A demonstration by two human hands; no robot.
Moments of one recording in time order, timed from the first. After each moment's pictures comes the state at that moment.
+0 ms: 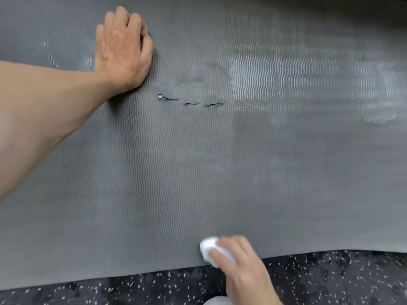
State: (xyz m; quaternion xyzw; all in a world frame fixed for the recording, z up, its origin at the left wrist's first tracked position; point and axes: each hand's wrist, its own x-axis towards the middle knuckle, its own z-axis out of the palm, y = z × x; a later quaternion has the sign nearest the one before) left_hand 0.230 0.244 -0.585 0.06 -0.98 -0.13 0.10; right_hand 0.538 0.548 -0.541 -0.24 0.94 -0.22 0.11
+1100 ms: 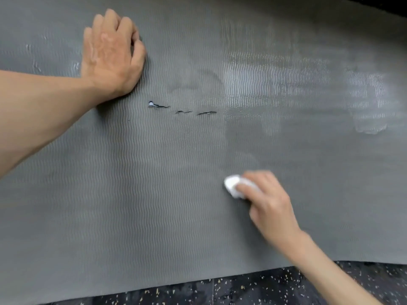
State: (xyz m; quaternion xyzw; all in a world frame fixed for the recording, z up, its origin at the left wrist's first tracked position) left_hand 0.229 0.246 -0.584 0.05 -0.99 -0.13 0.10; right_hand 0.403 0.579 -0.545 -0.26 0.95 -0.18 0.03
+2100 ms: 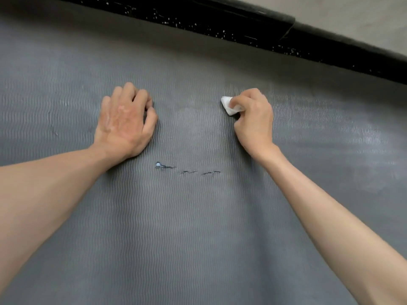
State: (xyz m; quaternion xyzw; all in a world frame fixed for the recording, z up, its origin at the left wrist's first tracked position) left_hand 0.226 0.242 -0.583 0.04 -0.98 -0.15 0.09; right_hand 0.151 0.489 -0.563 -0.17 0.96 -0.20 -0.09
